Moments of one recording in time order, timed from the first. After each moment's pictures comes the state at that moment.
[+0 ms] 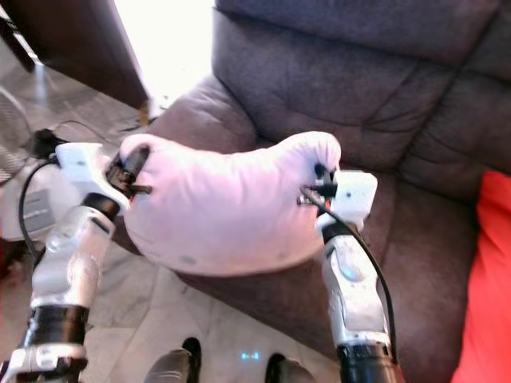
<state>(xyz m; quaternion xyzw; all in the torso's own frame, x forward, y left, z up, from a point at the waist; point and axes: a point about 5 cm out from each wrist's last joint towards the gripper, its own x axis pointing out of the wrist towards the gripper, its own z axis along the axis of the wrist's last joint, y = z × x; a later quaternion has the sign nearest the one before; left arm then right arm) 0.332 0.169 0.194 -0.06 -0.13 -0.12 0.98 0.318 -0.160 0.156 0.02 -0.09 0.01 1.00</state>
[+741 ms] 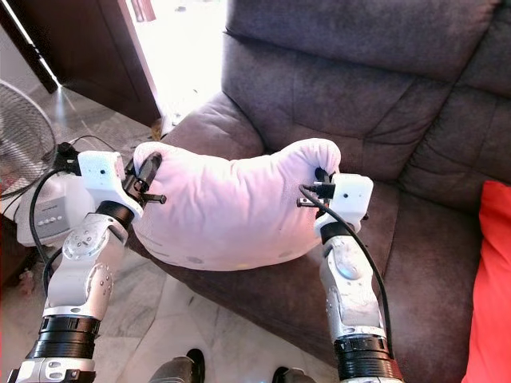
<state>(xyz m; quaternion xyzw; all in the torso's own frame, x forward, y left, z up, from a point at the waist) 0.328 0.157 0.187 -0.04 -0.12 -0.09 0.99 0.323 -0.163 0.144 0.03 -0.07 -0.01 1.00</state>
